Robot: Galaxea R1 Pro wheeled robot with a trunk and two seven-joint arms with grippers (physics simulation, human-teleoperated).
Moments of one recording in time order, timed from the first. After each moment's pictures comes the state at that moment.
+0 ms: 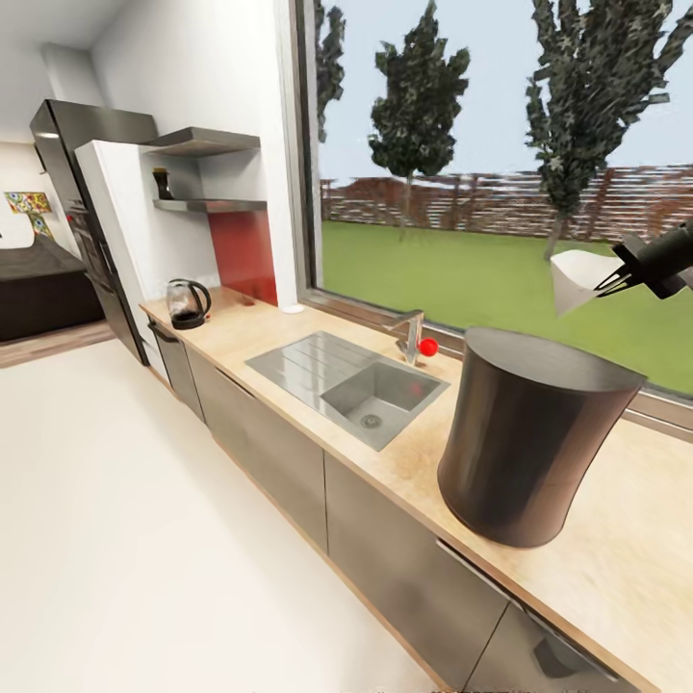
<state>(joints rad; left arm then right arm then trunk) 0.11 -0.03 0.00 -0.04 0.59 -0.42 -0.06 -2.05 -0.47 -1.46 0.00 -0.09 1.04 -1.16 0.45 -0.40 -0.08</state>
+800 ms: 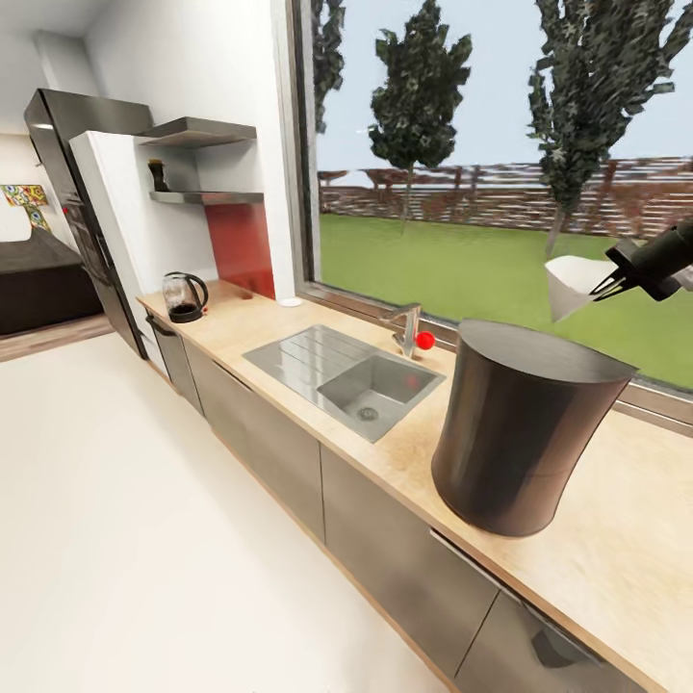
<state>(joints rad) 0.11 -0.04 0.00 -0.04 0.59 -0.42 -0.06 -2.05 -0.47 -1.46 0.03 -0.09 1.04 -1.20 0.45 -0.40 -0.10</state>
